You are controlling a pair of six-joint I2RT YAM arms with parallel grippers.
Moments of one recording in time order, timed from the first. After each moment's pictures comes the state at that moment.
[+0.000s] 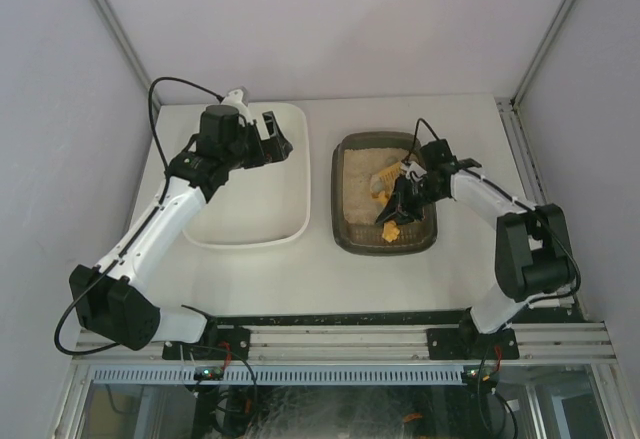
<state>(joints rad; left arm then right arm) -0.37 1.35 1.30 -0.47 0.03 -0.49 0.23 1.67 1.15 -0.79 -0.75 0.48</state>
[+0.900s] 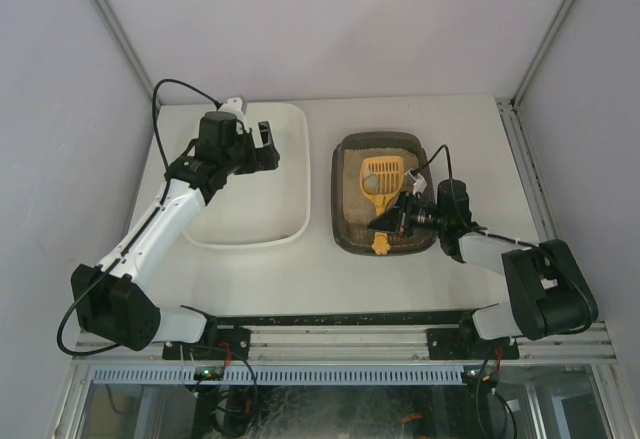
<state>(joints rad) -0.33 1.34 1.23 -0.48 -0.06 -0.35 0.23 1.38 0.46 0.50 -0.94 0.85</state>
